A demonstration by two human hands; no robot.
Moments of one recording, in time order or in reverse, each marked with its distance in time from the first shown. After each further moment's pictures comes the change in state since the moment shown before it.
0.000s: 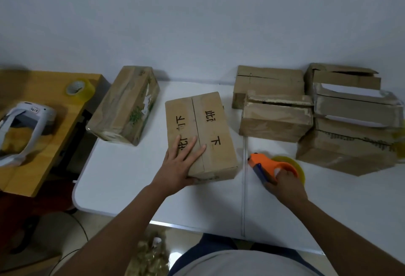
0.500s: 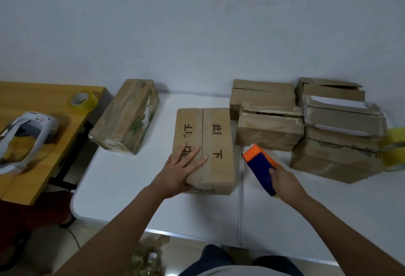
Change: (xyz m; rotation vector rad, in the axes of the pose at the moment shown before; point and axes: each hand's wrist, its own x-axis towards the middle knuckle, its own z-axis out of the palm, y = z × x) left_hand 0.002 0.000 -0.011 0.024 -0.041 0.111; right_hand -0.027 -0.032 -0.055 0.306 0.072 -0.034
